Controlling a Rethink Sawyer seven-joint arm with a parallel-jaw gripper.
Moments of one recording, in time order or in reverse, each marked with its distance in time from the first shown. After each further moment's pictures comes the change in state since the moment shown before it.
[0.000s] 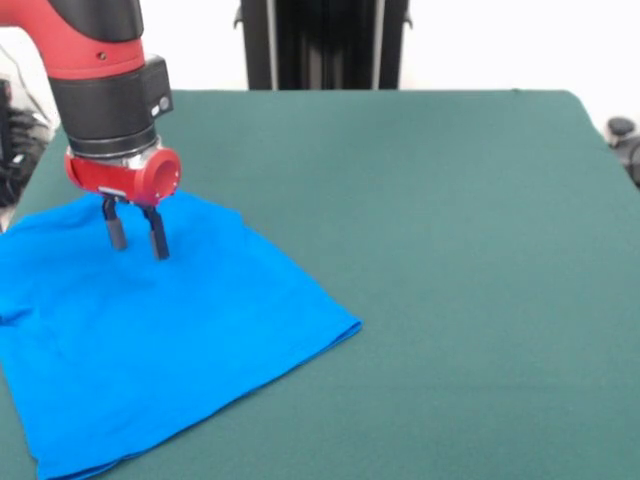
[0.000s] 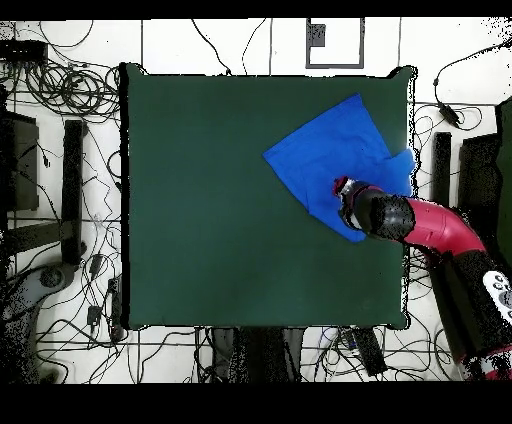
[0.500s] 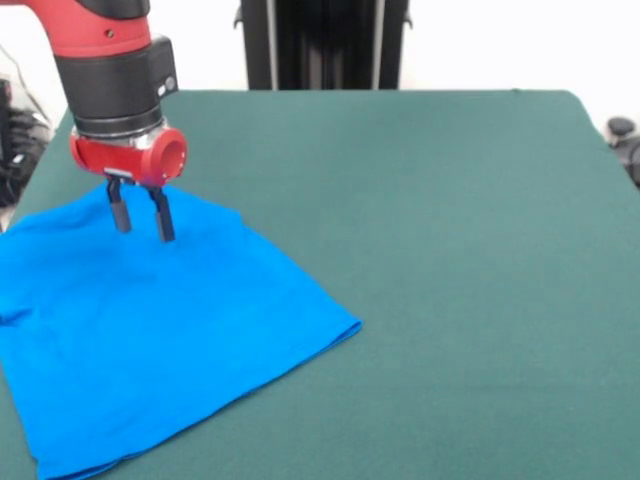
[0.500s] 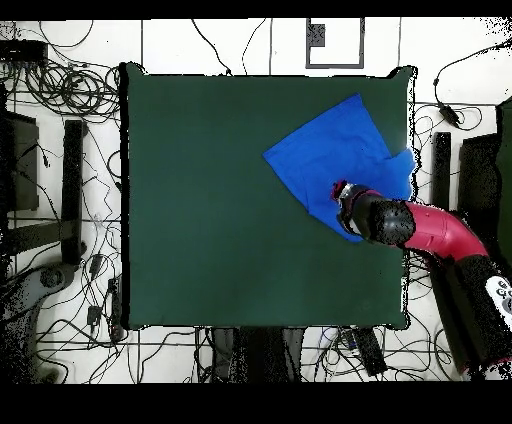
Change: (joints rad) arm 0.000 -0.056 0.000 0.060 0.000 0.000 0.000
